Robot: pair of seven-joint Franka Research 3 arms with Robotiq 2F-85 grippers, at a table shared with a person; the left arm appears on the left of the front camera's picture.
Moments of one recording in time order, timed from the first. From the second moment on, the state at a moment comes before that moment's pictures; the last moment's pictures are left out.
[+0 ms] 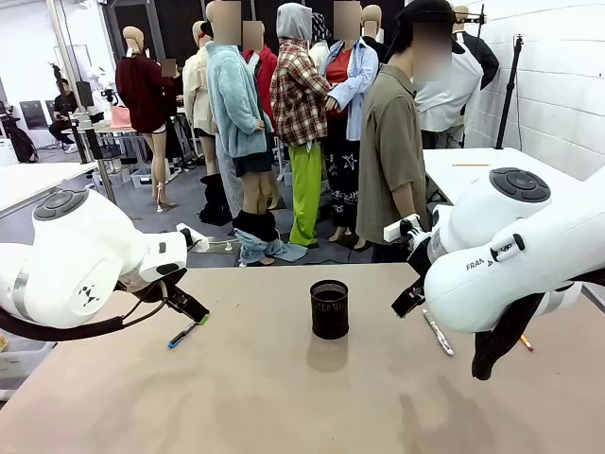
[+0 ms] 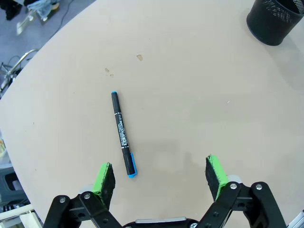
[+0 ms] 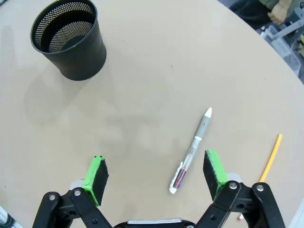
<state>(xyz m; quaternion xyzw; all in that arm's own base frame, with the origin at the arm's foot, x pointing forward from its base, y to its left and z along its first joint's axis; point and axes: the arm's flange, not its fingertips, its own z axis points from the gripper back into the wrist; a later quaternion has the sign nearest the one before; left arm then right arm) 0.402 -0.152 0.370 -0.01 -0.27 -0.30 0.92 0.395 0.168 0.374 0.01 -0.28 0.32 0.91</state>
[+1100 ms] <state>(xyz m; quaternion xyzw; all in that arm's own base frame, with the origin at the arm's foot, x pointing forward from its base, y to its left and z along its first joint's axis) 0.403 -0.152 0.371 -0.01 -0.27 -0.30 0.92 0.489 0.012 0.372 -0.02 -0.13 0.15 0.98</state>
